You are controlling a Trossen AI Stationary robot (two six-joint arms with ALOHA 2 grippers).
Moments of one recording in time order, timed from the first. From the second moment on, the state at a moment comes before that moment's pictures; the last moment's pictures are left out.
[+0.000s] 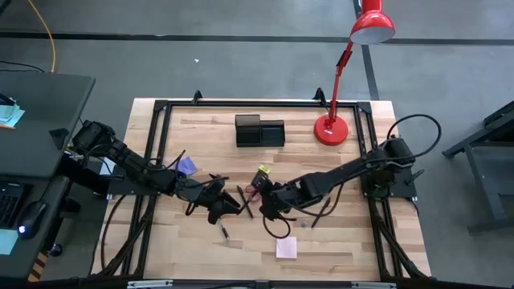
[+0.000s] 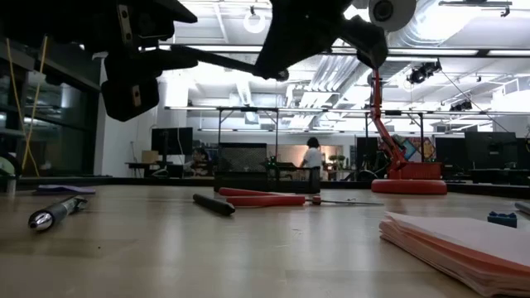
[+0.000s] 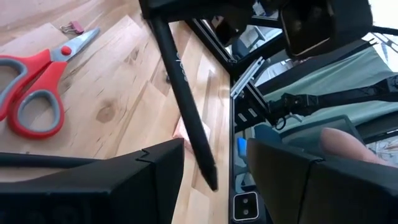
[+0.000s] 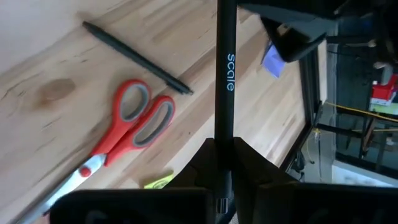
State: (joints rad) left arm -0.30 1.38 0.48 0.58 -0.16 -0.97; right arm 0.33 1.83 1.44 -0.53 0.49 -0.91
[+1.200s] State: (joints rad) left arm -0.26 1.52 0.55 0.52 -0.08 -0.93; right arm 0.32 1.83 1.44 -0.42 0.44 -1.03
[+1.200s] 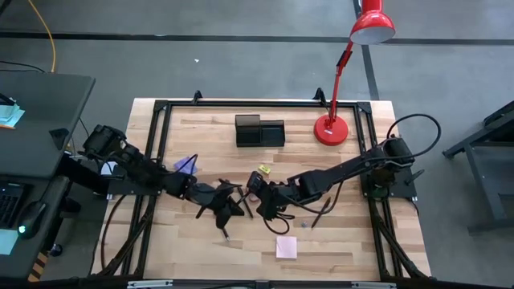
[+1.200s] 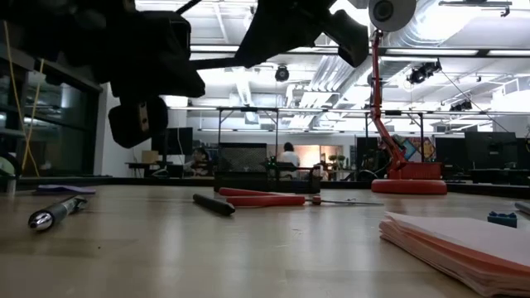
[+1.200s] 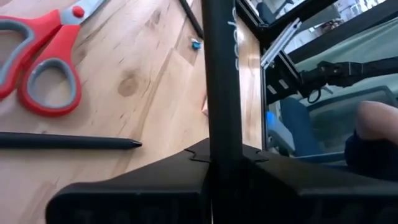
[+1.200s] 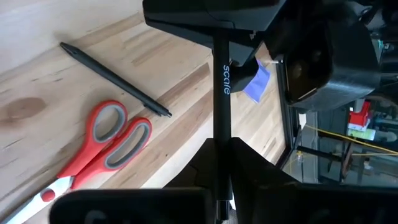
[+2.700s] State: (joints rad) left arm -0.35 1.53 0.56 0.38 -0.46 -0.81; right arm 0.29 1.58 1.43 -0.59 0.39 -0.51
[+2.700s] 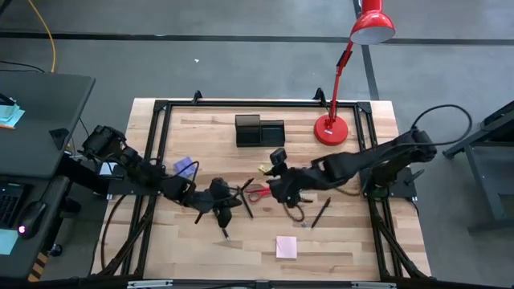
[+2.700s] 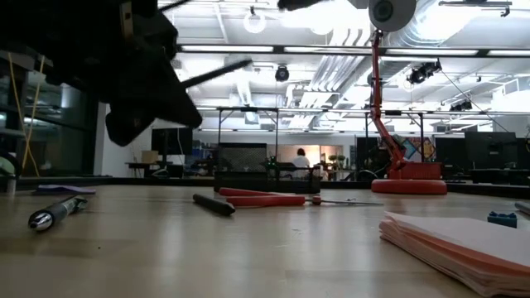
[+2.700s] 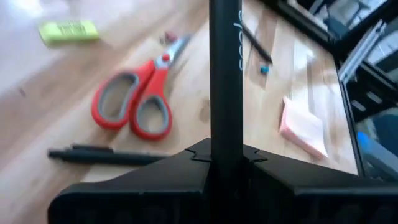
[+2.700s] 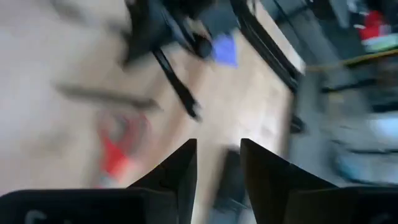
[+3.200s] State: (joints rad) left arm -0.47 1.53 0.56 0.48 -0.99 -0.72; right arm 0.17 1.51 1.14 -0.12 -0.09 -0.33
